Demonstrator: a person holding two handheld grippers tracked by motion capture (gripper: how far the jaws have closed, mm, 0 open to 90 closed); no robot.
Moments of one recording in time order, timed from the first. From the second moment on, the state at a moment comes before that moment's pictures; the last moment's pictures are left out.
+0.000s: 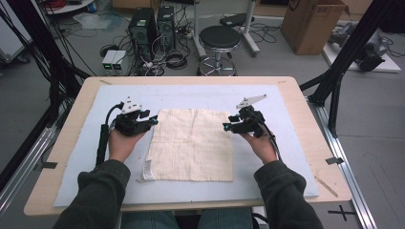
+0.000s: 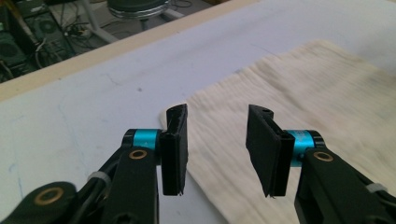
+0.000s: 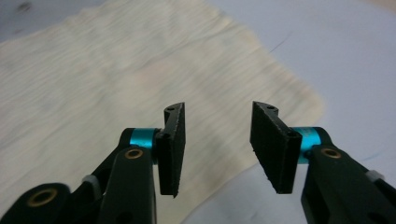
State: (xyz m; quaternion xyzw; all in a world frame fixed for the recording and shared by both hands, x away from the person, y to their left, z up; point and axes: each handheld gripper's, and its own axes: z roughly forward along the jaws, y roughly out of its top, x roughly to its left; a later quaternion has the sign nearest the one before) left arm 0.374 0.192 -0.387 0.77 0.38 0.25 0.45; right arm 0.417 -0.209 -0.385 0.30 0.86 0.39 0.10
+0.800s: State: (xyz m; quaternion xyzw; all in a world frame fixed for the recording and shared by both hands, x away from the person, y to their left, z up) left arm 0.285 0.209 -0.429 0.83 0.31 0.15 0.45; right arm 0.315 -0.215 -0.430 0.22 0.90 0.38 0.05
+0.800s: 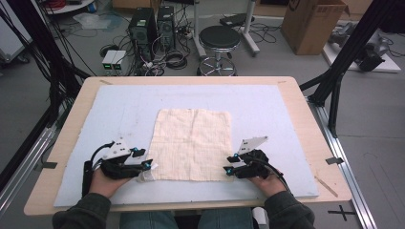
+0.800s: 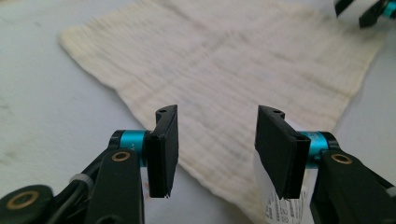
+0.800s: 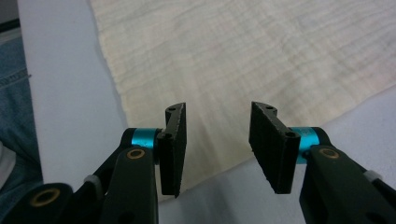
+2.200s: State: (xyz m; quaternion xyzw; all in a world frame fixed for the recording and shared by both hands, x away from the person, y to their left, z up) left arm 0.289 0.210 -0.430 0.81 0.33 0.15 0.46; right arm 0.313 -0.232 -0.424 0.20 0.89 0.40 0.05
